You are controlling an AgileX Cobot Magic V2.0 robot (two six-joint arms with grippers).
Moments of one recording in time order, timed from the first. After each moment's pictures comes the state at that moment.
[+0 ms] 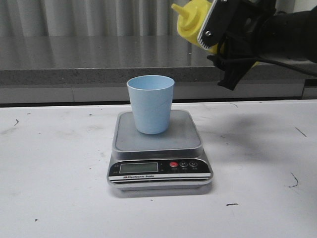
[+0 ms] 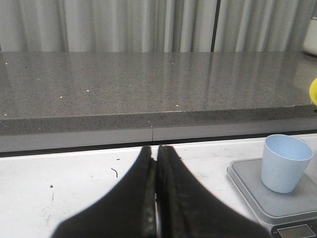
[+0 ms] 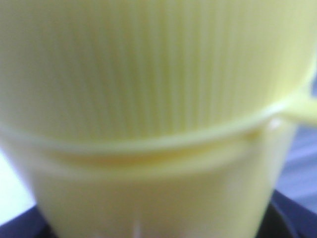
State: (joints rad) left arm -0.09 0.04 -0.40 -0.14 0.50 0.08; right arm 0.34 1.76 -0.87 0.12 -0.77 -1.22
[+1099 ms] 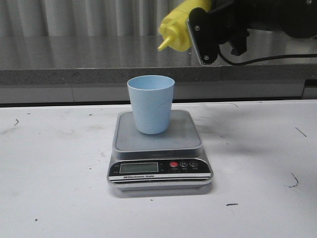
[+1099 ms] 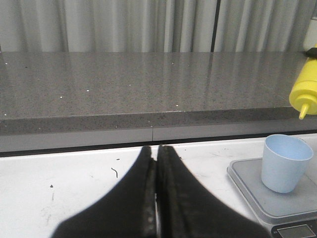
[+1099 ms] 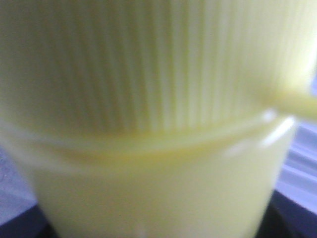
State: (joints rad) left arm -0.09 0.04 -0.40 -0.14 0.50 0.08; right arm 0.34 1.79 -1.02 -0.02 -0.79 -1.92
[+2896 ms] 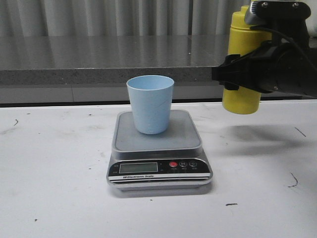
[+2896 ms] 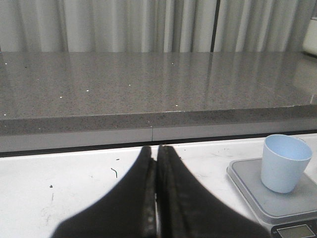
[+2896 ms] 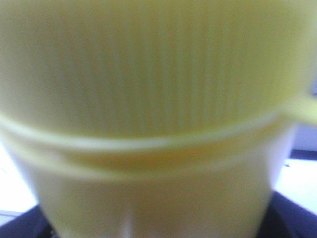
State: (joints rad) left arm -0.09 0.04 -0.40 -0.14 0.50 0.08; right arm 0.35 1.79 -0.68 0.24 -0.91 -0.02
